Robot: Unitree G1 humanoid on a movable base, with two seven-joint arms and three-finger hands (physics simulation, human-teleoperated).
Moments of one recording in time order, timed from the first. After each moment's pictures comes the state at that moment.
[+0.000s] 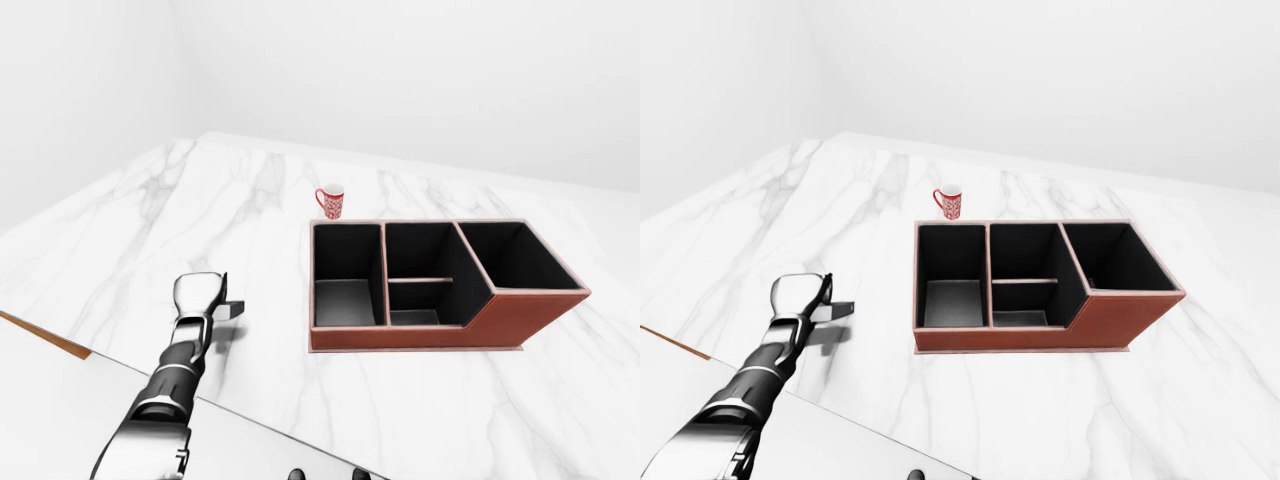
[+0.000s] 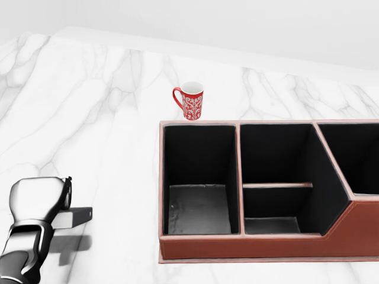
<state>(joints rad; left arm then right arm) -0.57 0.36 -0.08 1.10 1.27 0.03 0.52 0.27 -0.18 -1.17 -0.49 1.04 0.09 0.10</state>
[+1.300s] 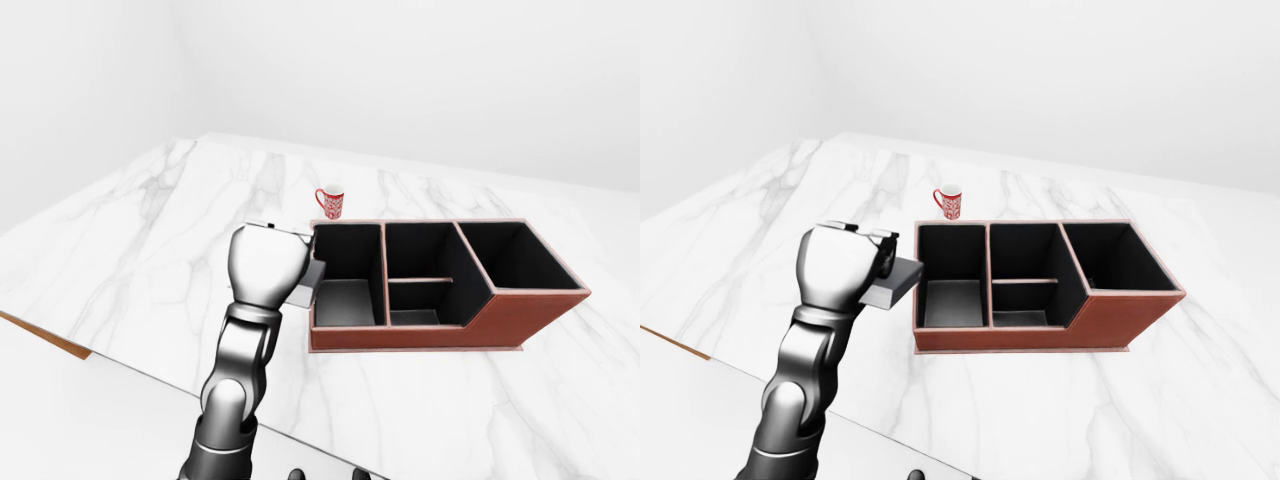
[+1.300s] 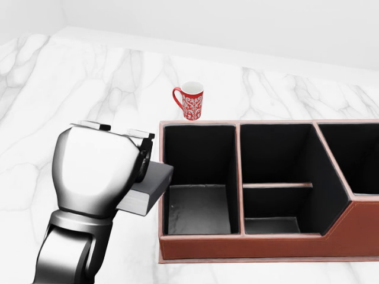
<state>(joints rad) -0.19 0.00 -0.17 -0.39 1.63 -0.04 0.02 0.26 -0.19 -1.17 -0.49 1.06 0.09 0.09</state>
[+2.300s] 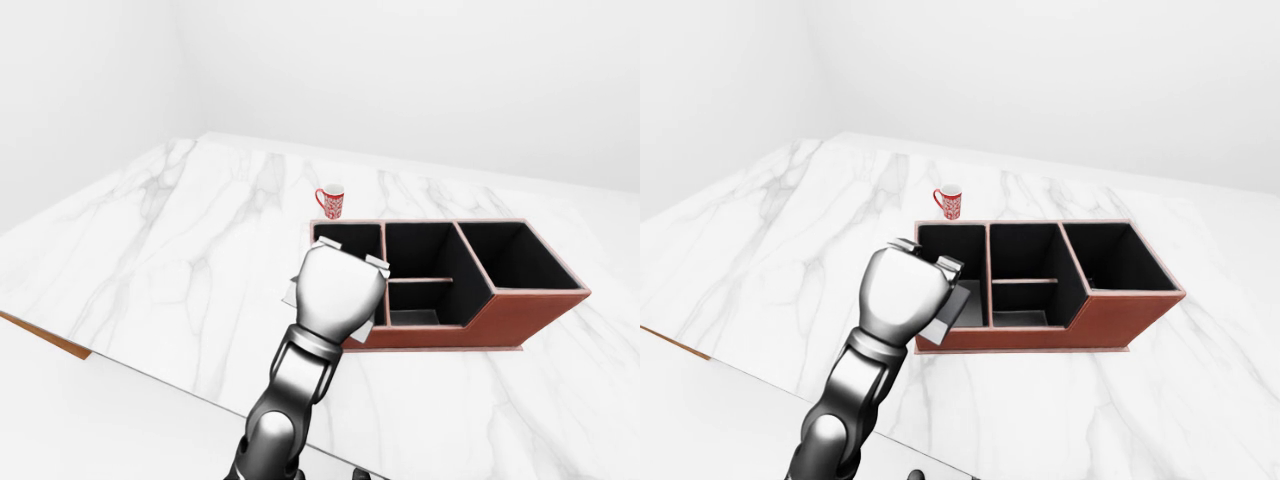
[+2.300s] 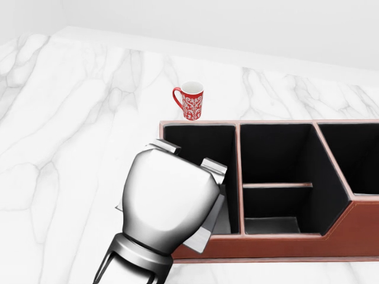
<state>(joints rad) -0.11 -0.12 -0.44 -0.45 1.81 -0.09 -0.05 0.27 -0.19 -1.17 -0.49 1.06 0.09 0.10</state>
